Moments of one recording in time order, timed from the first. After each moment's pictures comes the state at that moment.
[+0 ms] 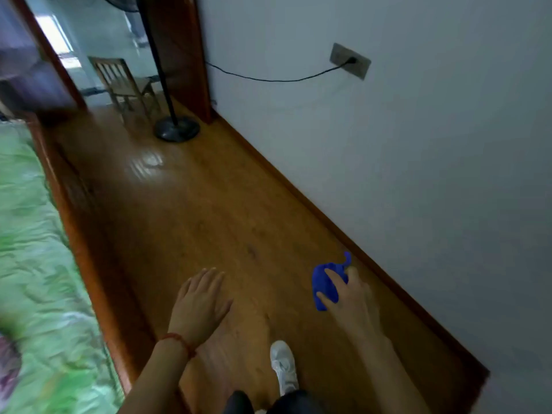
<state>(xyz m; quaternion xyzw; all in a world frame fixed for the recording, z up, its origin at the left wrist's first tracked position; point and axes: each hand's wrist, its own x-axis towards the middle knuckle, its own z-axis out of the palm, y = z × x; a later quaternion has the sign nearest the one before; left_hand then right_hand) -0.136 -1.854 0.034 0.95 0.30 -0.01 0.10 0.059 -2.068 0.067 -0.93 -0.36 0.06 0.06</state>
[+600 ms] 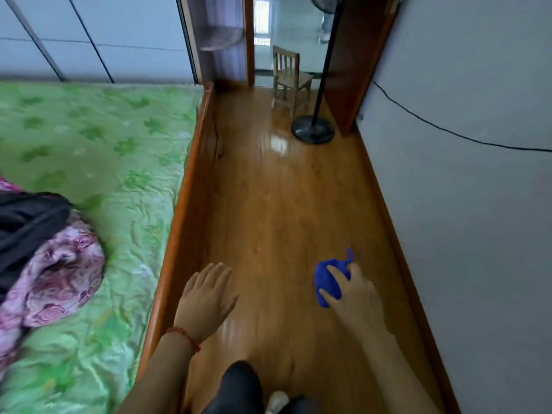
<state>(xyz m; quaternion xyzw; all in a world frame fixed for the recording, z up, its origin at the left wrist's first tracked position) -0.109 -1.745 0.049 0.84 0.53 0.02 0.08 0.172 -1.805 0.063 -0.77 -0.63 0.10 0.04</state>
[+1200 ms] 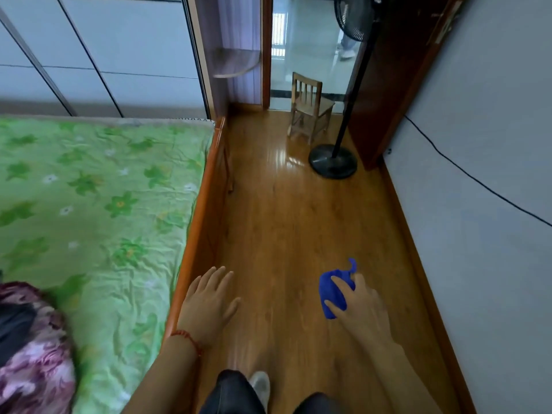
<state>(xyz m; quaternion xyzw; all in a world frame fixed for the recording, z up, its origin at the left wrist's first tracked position) -0.093 -1.406 0.040 0.81 0.57 0.03 0.12 0.198 -1.462 0.051 -0.75 -0.65 0.12 0.02</state>
